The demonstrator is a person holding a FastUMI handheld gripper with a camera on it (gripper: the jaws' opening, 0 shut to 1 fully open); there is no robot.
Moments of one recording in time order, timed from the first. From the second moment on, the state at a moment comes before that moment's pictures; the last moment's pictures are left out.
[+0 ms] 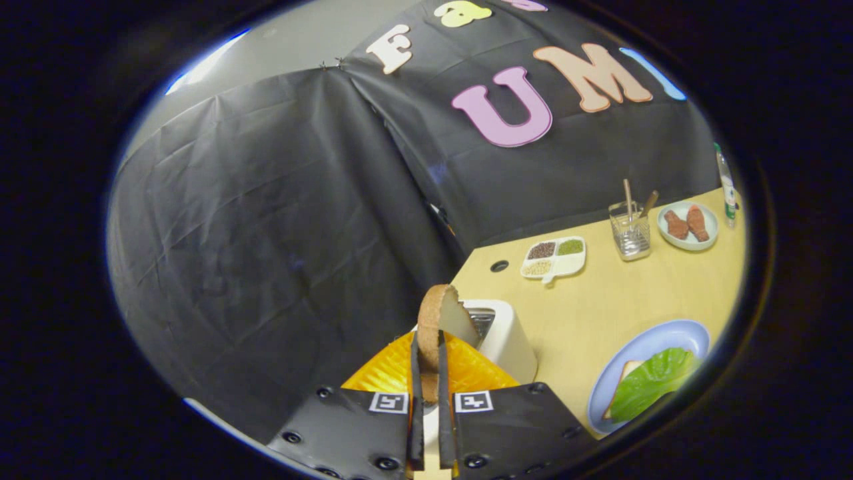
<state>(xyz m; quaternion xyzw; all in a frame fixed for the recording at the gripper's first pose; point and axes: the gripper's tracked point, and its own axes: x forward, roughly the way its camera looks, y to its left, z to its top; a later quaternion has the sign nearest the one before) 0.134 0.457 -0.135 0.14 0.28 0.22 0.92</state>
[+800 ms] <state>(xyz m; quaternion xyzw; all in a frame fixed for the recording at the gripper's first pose) 0.108 0.329 -0.042 0.22 0.19 0.20 0.94</state>
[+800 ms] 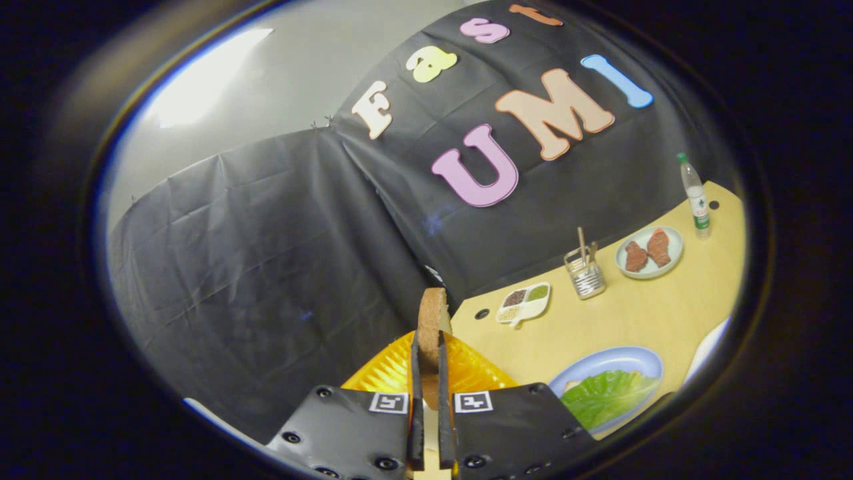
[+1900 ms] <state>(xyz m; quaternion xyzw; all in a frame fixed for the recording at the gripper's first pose) 0.098 0.189 -0.171 0.35 0.23 0.08 0.90</state>
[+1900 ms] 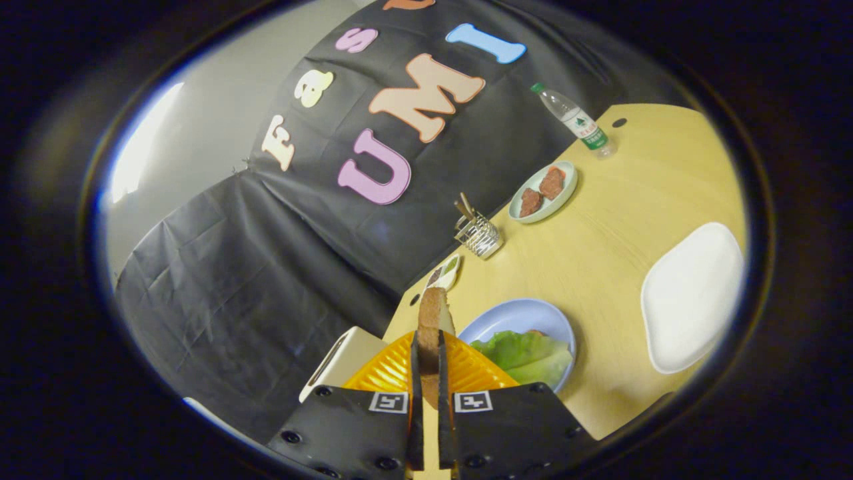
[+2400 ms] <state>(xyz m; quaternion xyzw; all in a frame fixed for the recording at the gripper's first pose) 0.094 0.181 -0.238 0.32 0.28 0.03 0.90</state>
